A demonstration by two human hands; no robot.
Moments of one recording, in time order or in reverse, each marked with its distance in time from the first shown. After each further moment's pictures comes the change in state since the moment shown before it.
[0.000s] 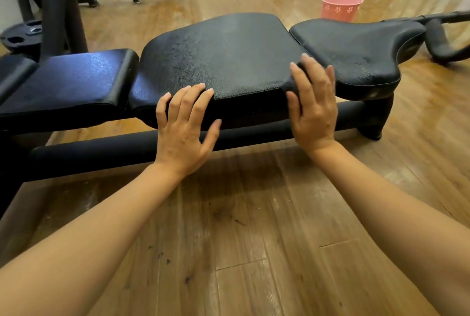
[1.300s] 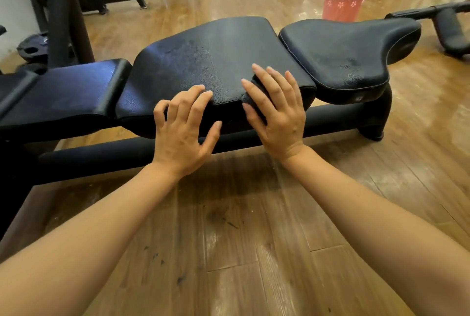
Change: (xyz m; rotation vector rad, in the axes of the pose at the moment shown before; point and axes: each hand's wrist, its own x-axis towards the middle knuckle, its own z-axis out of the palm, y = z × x) left_hand 0.026 0.038 -0.001 0.089 -0.061 0.021; right_hand 0.004 -0.015 0.002 0.097 -0.001 -0.057
